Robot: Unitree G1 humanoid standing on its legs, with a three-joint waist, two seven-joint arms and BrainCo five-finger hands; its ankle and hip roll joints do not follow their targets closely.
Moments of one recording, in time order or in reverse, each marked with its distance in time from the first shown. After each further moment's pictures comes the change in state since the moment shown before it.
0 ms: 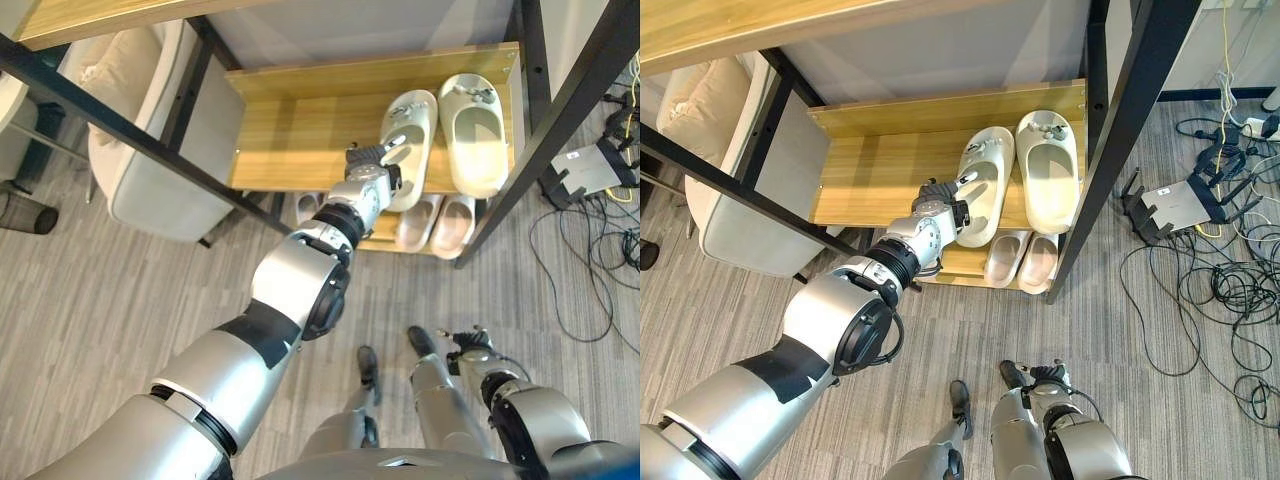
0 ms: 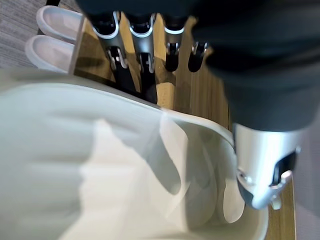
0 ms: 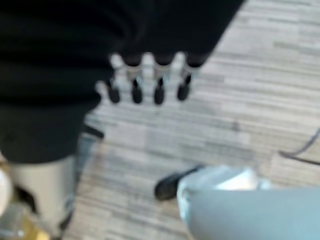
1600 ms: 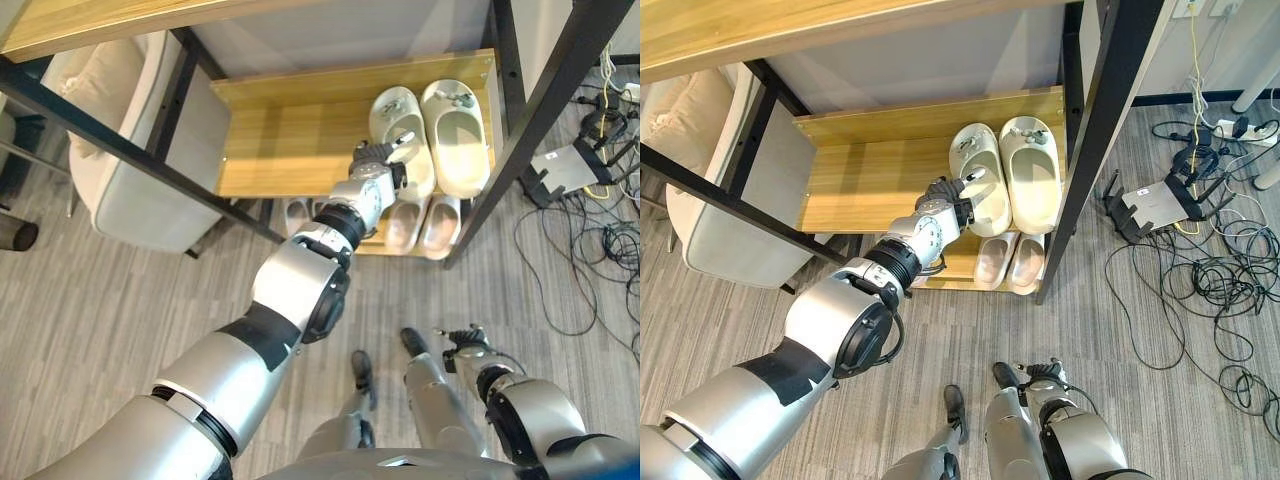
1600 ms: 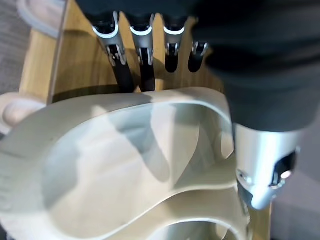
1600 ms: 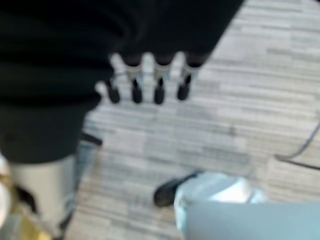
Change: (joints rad) left arm 0.018 -0.004 -0.037 -0.062 -0.011 0.029 -0.054; right arm -0.031 0.011 0.036 0.044 0.020 0.016 -0.006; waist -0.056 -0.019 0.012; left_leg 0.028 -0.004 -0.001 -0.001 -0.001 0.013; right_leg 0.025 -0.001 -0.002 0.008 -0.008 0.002
